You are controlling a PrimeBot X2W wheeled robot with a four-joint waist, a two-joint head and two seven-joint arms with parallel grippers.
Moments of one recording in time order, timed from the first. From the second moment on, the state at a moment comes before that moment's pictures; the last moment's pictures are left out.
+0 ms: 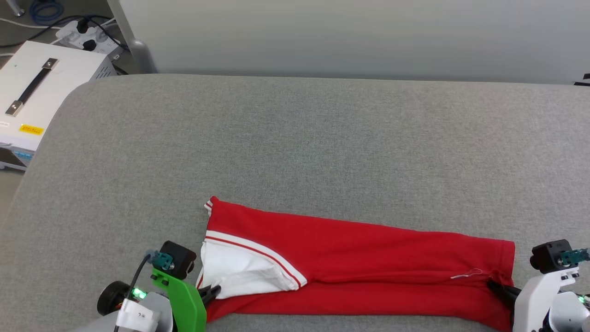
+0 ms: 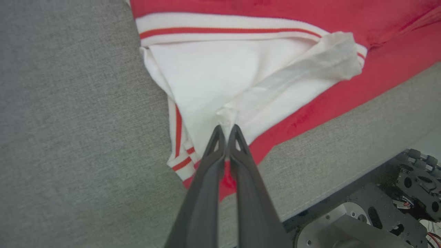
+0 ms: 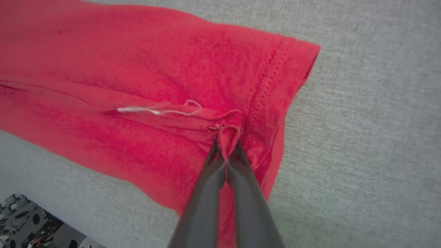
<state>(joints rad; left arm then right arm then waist) -0.53 0.78 -1.28 0.16 -1.17 0.11 0.09 -0.12 -0.63 0.49 0.32 0.83 0.13 0.26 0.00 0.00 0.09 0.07</state>
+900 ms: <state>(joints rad) -0.28 0.69 -0.85 0.06 -0.86 0.42 -0.26 -0.02 -0.72 0.18 0.10 0.97 0.13 0.58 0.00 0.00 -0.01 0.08</state>
